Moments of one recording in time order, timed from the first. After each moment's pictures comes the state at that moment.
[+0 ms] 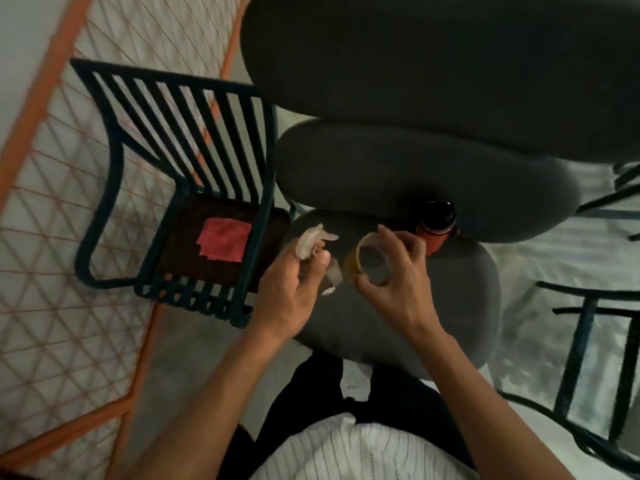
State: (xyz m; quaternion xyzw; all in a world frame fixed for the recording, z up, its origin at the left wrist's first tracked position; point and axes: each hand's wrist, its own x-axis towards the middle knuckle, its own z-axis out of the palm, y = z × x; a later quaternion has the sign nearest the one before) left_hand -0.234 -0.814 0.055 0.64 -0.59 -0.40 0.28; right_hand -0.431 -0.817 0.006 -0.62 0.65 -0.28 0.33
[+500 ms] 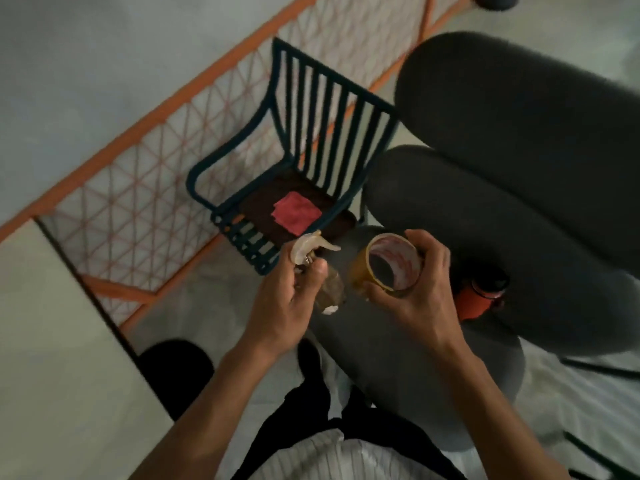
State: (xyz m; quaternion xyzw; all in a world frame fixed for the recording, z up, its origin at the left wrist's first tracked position) left_hand -0.259 -0.688 0.115 0.75 -0.42 -0.28 0.42; right_hand -0.438 -0.797 0.090 -0.72 0.42 -0.32 0.45
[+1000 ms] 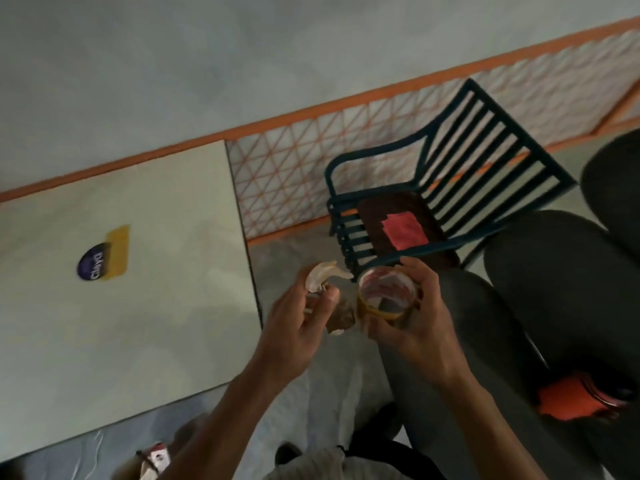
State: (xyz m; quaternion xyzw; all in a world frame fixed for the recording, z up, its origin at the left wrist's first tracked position) left_hand -0.262 -0.487 0.142 0.82 -0.26 -0.14 0.50; right_hand -0.359 -0.665 0.120 -0.77 0.17 -0.17 0.59
